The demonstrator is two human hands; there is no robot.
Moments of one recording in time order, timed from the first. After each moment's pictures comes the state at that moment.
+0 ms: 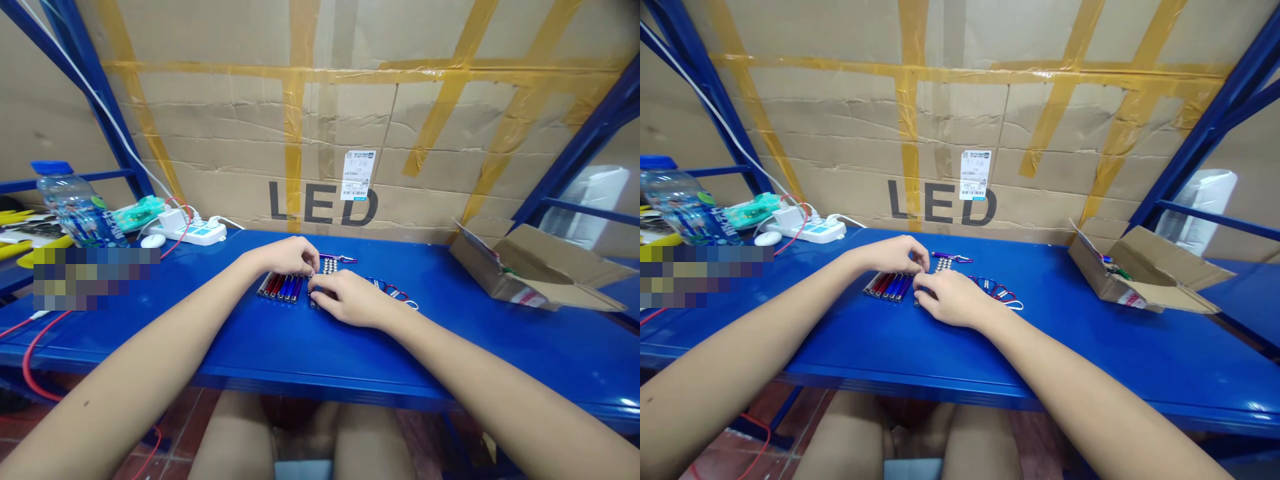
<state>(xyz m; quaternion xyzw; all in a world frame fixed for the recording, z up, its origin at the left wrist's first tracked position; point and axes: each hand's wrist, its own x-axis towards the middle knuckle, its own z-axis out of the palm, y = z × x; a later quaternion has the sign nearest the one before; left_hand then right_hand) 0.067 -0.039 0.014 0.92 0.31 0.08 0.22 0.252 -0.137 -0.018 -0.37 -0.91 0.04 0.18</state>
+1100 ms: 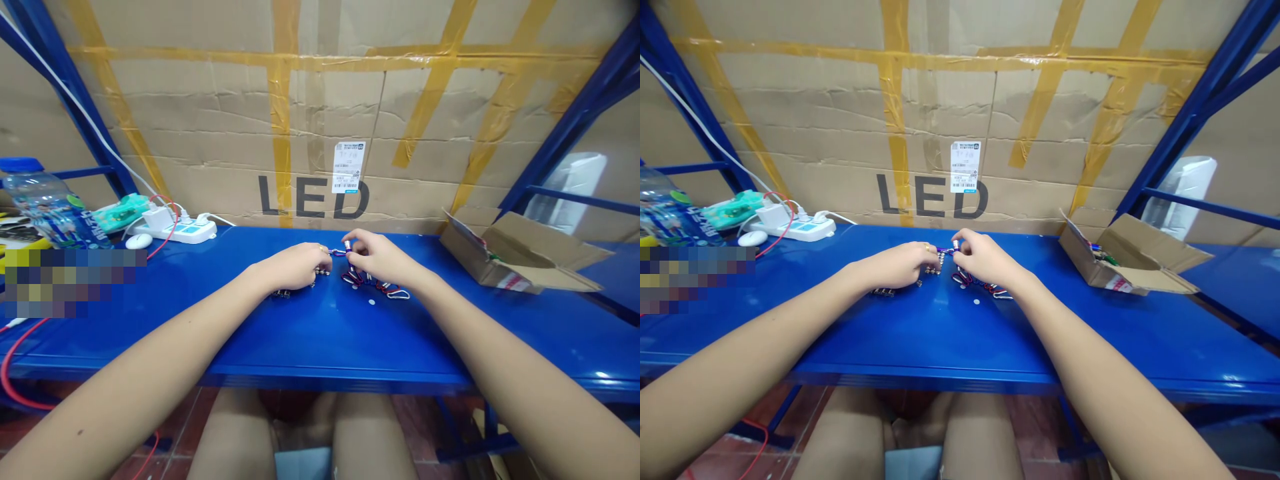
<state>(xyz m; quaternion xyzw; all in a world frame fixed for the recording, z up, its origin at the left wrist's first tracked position) 0.097 -0.072 0.002 0.97 0.24 0.08 0.03 0.312 -0.112 0.000 -0.54 -0.78 0.16 0.29</state>
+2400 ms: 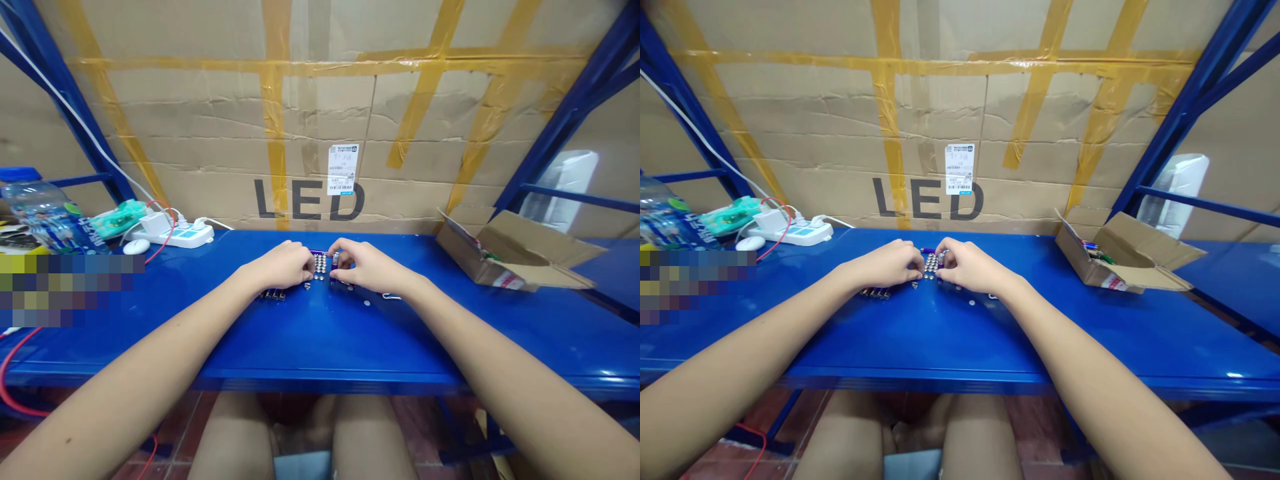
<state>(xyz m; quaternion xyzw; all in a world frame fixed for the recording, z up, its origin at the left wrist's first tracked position) 0.092 -0.075 0.009 0.95 0.32 0.06 -0.01 0.302 -0.124 0.004 -0.46 -0.82 0.22 0.25</state>
